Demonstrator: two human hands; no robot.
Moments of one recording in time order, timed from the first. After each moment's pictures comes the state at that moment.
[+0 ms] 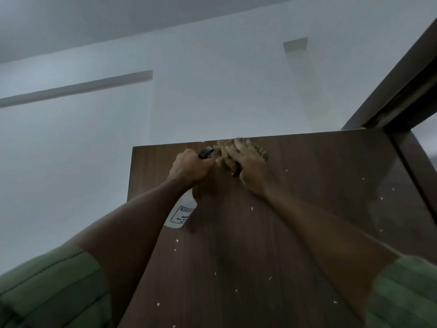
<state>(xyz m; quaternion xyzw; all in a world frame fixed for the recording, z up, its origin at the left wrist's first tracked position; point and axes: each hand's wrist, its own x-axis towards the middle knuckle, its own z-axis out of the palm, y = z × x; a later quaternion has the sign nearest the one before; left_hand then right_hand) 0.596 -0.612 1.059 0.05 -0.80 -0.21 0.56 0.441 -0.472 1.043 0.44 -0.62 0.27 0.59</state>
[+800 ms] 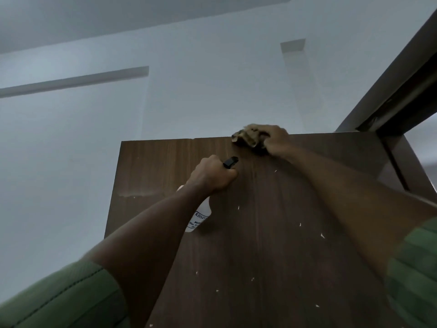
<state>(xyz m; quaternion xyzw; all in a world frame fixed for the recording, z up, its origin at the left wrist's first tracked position) 0.548 -0.553 1.039 0.03 -0.85 -0.12 0.51 0.410 -0.382 1.112 0.45 -0.64 0.40 0.47</state>
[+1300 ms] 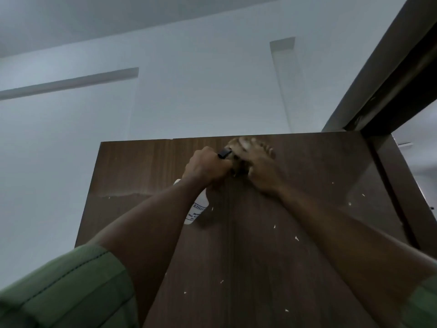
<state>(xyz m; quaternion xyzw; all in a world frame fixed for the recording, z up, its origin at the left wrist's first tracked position) 0.515 -0.495 1.049 0.07 -0.82 -0.14 0.56 0.356 -0.376 1.042 0.49 -0.61 0.29 0.55</state>
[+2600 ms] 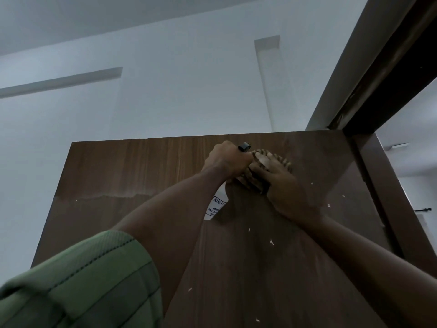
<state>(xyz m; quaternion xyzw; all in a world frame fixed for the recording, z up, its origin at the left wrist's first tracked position) 0.445 -0.405 1.061 0.04 -0.82 -0.17 0.55 0.282 -0.297 0.990 0.46 -0.58 0.27 0.61</state>
